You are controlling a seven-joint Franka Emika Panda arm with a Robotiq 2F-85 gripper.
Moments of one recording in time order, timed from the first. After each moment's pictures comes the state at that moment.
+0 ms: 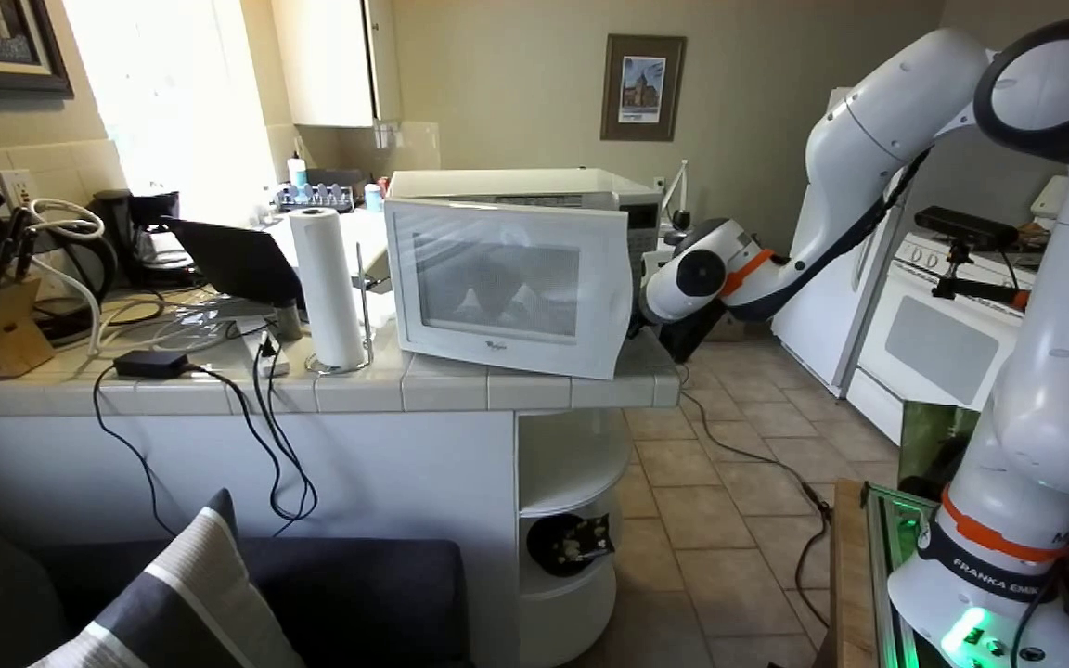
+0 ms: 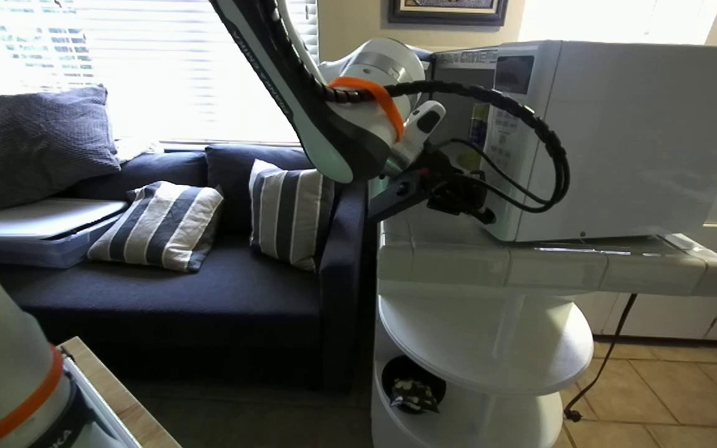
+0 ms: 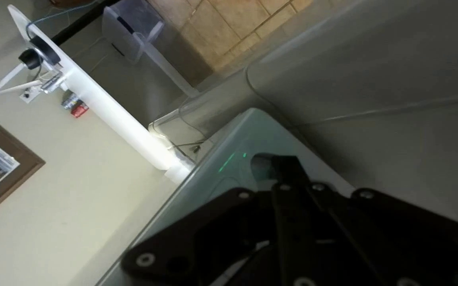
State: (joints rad) arm -0.23 0.07 -0.12 -2.34 -1.83 2.63 1.42
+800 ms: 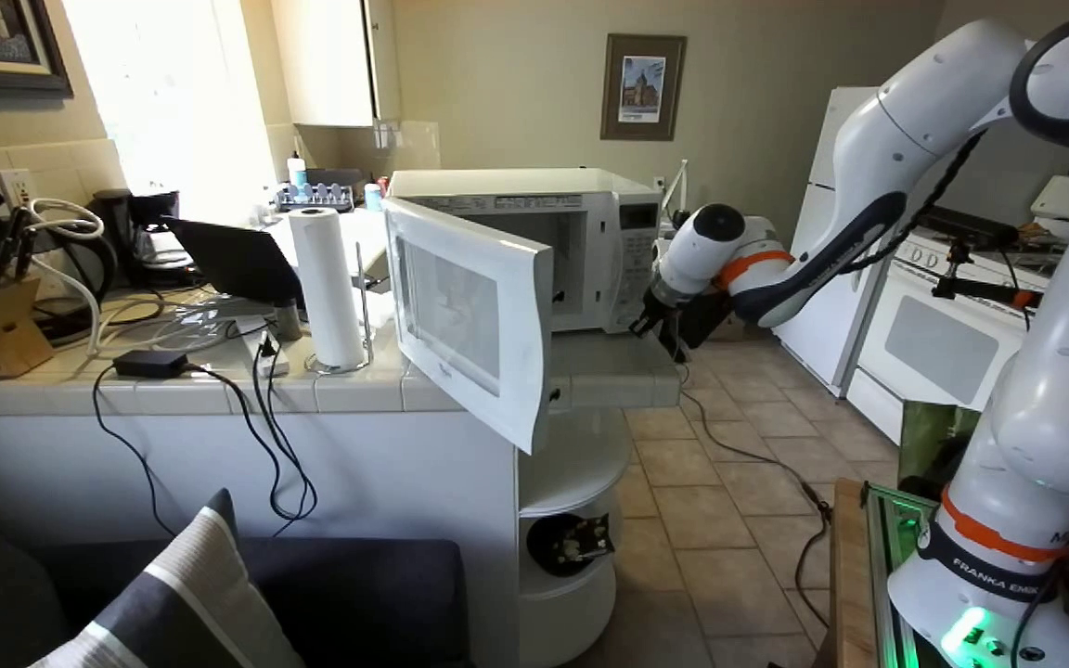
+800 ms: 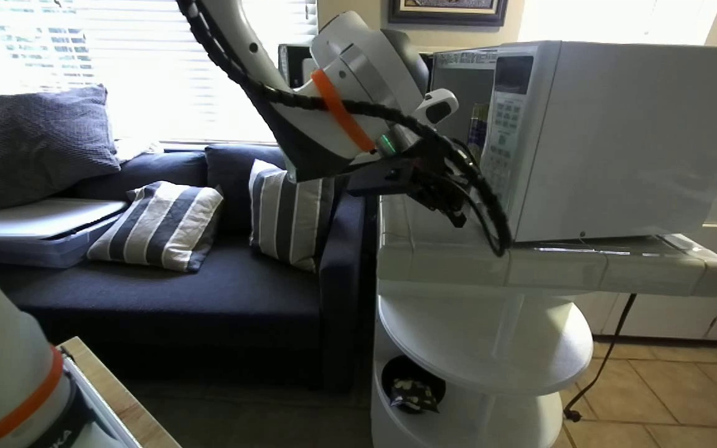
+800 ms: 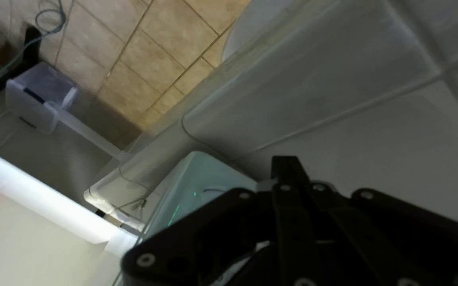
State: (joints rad) arm -0.25 -0.02 -0.16 -2.44 -1.24 2.87 0.94
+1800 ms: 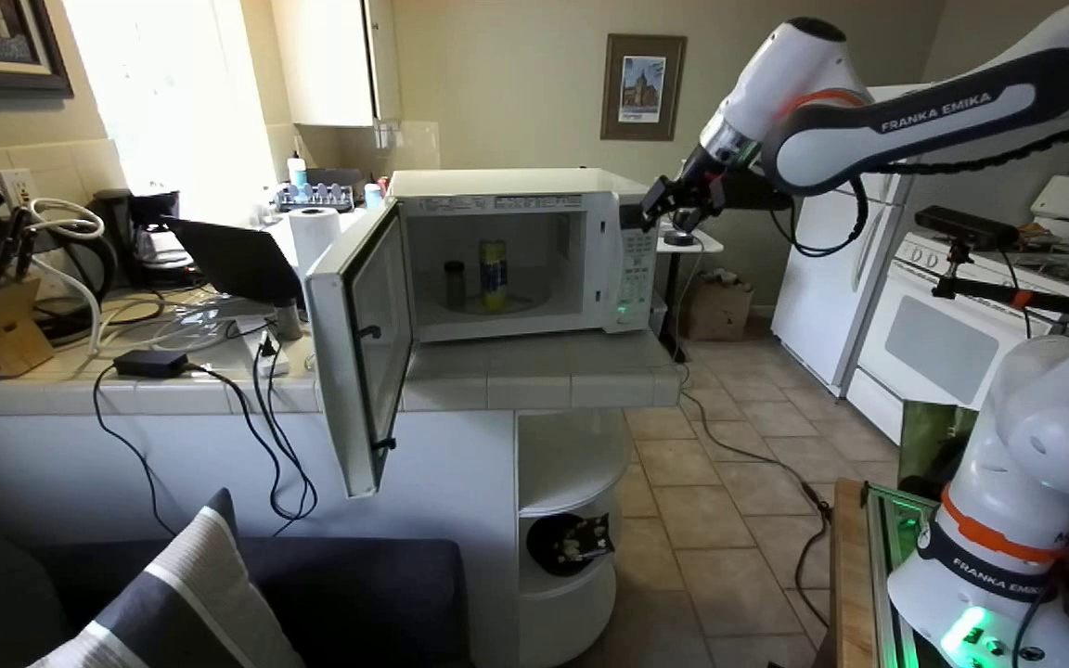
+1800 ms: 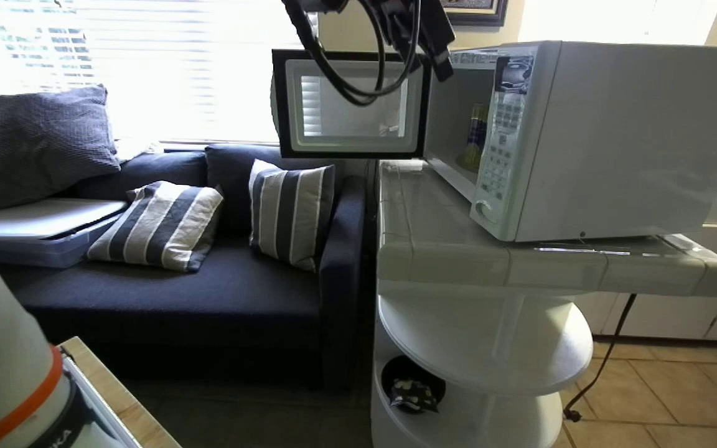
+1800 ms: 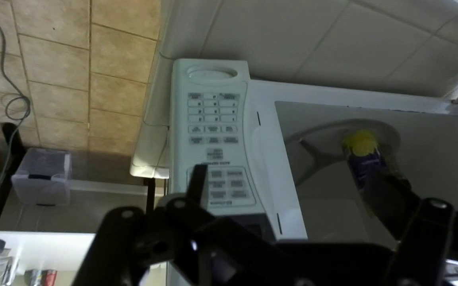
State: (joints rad) arm -0.18 -0.54 -0.08 -2.43 -0.33 2.49 0.58
